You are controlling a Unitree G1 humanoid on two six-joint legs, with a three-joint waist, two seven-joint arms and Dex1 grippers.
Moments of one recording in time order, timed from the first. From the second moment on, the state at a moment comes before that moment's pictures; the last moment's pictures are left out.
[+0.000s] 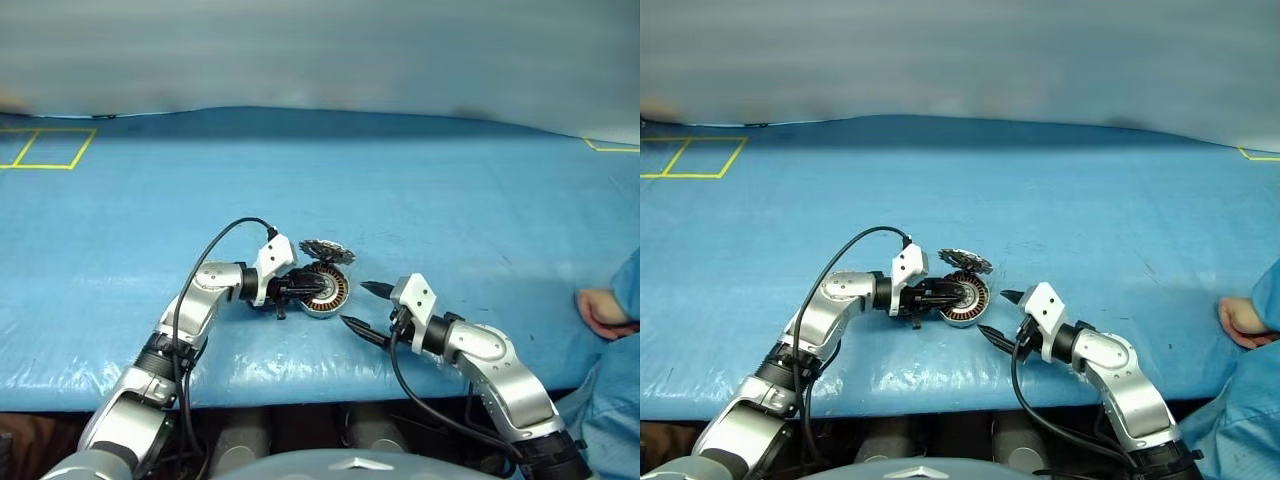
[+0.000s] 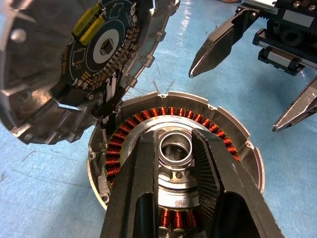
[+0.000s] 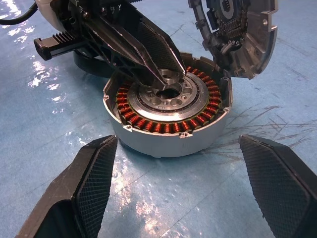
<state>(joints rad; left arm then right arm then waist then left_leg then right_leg) -0.40 0.38 -0.30 0.20 -0.19 0.22 -1.06 0.08 -0.47 0.15 -0.27 0.25 0.26 0.76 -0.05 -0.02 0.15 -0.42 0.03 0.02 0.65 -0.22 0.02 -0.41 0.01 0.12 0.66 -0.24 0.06</state>
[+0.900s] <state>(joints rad) -0.41 0.34 -0.30 0.24 -0.14 0.19 -1.03 0.07 -0.47 0.15 -0.27 0.24 0.26 0.74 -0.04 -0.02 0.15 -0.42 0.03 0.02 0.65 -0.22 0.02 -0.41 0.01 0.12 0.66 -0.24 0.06</state>
